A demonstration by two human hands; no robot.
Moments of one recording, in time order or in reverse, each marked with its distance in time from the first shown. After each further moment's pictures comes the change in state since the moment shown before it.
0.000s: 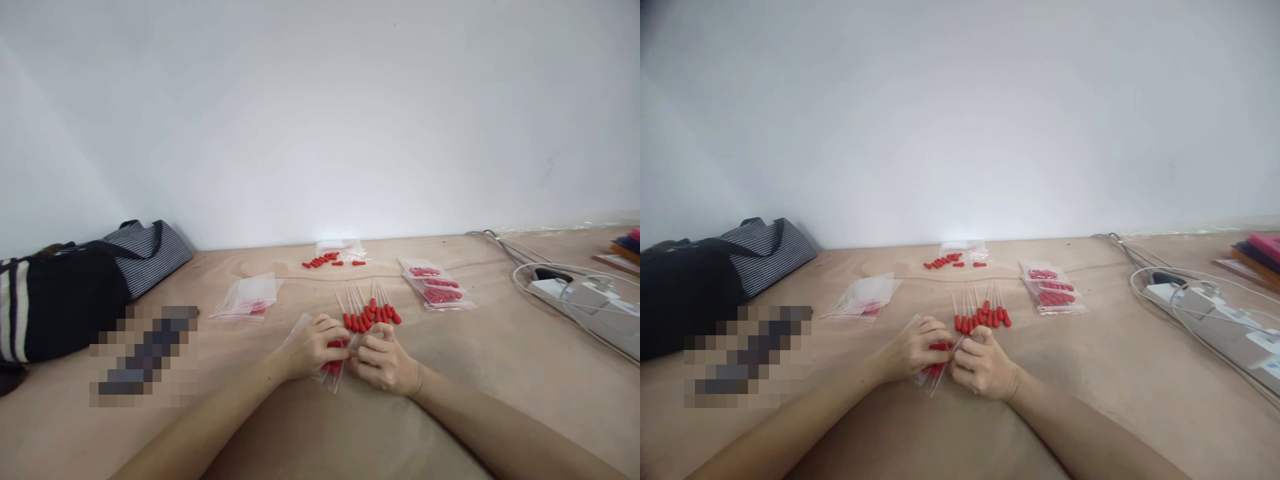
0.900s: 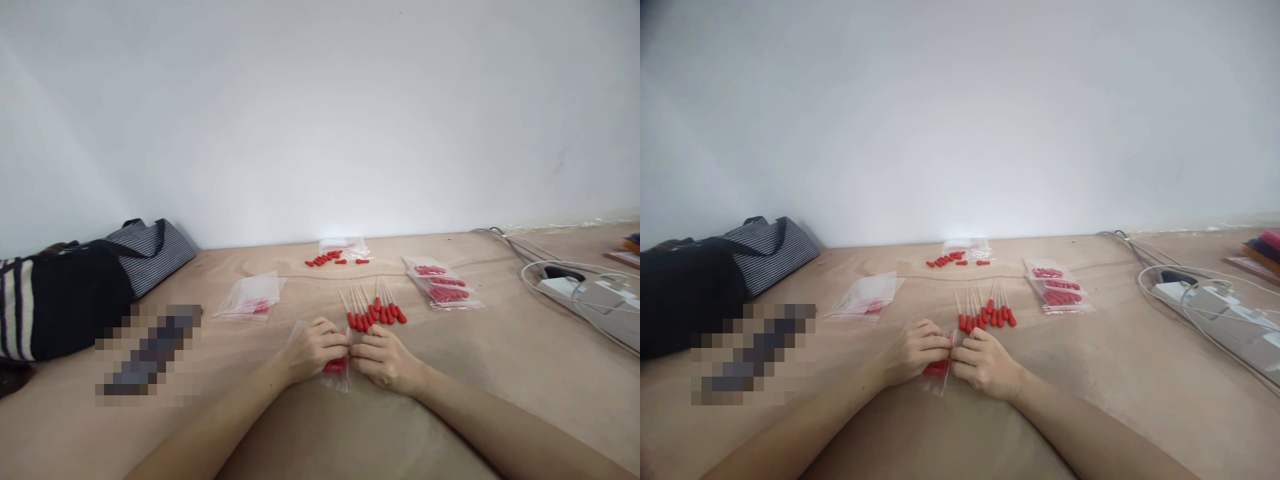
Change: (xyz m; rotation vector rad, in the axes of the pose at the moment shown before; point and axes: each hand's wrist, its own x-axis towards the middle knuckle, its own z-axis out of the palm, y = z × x) left_hand -0.008 -0.002 0.005 -0.017 0.068 0.008; right_hand 0.007 0.003 0.002 0.134 -0.066 -0.029
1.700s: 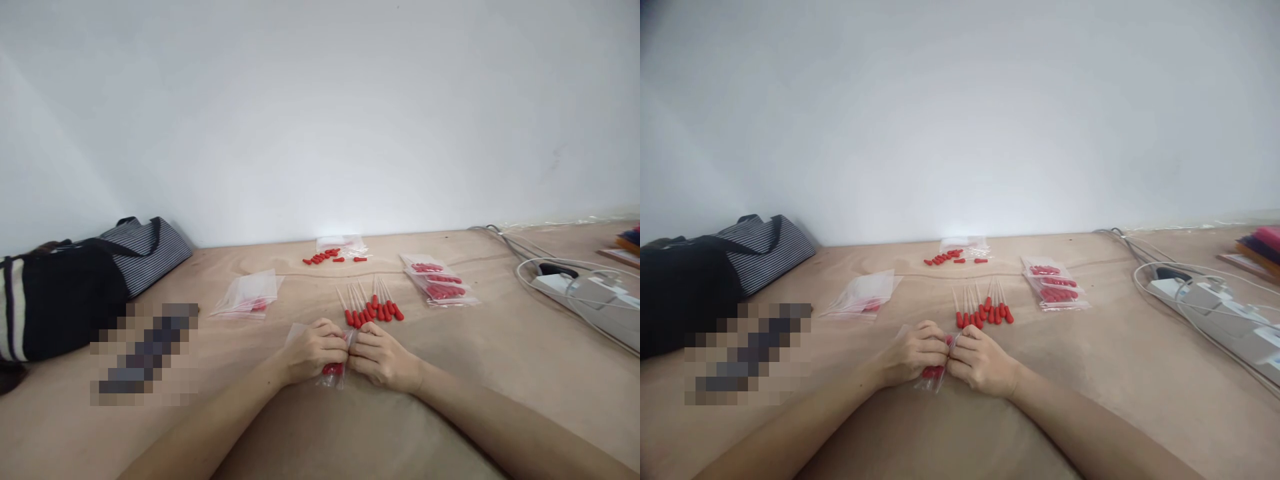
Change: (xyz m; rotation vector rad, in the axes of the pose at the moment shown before) left_hand 0.002 0.001 0.001 -0.090 -0.105 0.033; right_hand 0.004 -0.001 -0.003 0.025 -0.063 -0.033
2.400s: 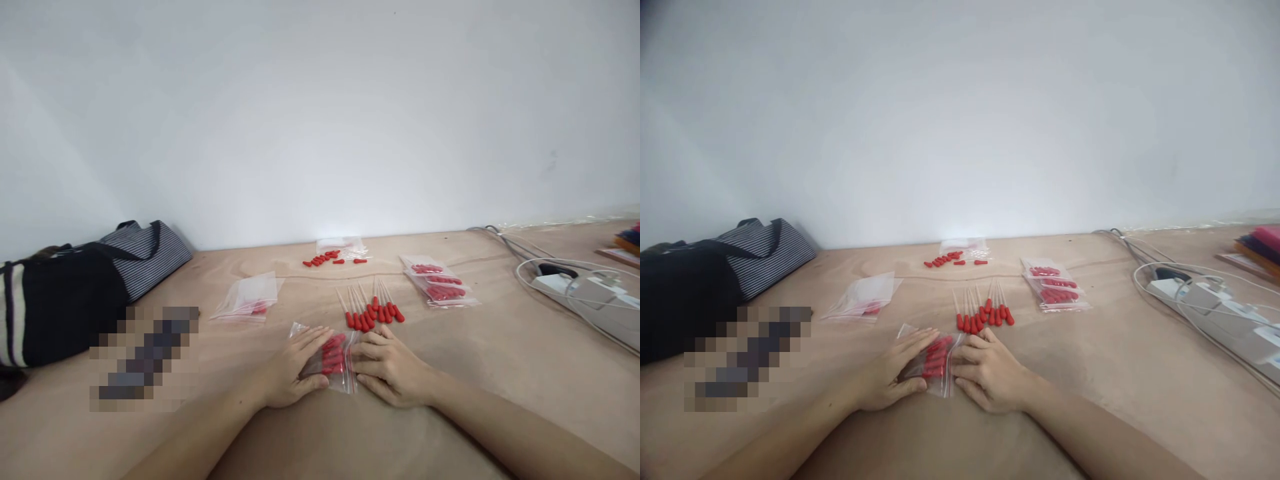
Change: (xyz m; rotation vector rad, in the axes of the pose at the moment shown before) left_hand -0.037 0.020 -0.020 -0.255 -0.242 -0.625; right_hand -0.010 -0.010 -0.021 0.224 -0.279 0.277
